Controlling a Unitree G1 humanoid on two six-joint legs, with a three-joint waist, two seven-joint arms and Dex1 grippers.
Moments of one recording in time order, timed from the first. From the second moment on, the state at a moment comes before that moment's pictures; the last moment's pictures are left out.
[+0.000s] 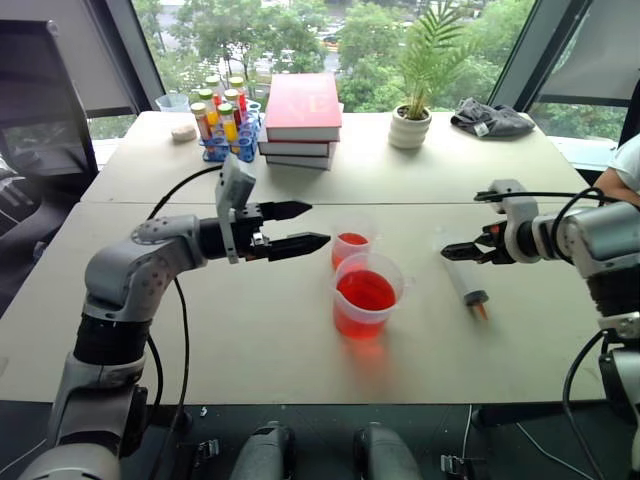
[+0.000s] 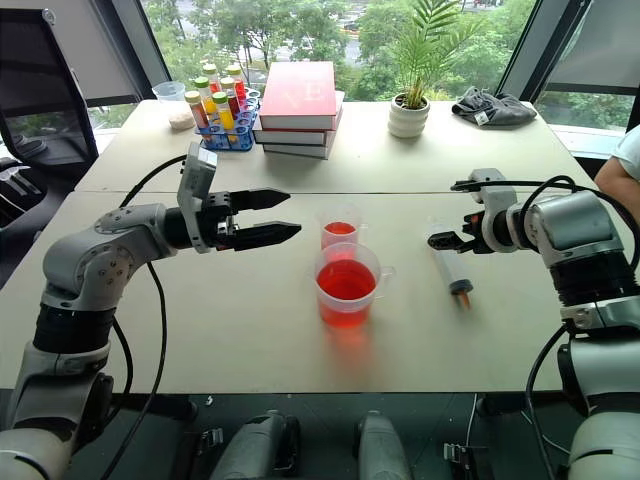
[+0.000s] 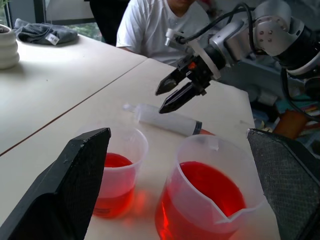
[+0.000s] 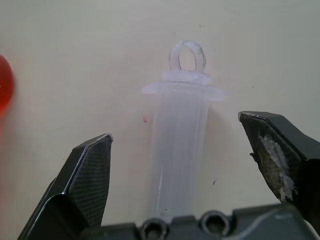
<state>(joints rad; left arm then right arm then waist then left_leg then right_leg) -0.66 0.56 0.02 -0.15 -0.74 0.79 -0.93 -0.90 -0.90 0.25 0.38 0.38 1.14 0.72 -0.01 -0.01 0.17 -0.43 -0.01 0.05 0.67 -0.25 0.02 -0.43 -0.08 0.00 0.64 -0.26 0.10</state>
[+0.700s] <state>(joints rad) -0.68 0.58 0.04 -0.15 -0.75 0.80 -0.89 -0.93 -0.83 0.23 0.39 0.18 1.01 0.88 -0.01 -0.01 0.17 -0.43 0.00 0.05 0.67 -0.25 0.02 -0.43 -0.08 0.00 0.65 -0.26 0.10</state>
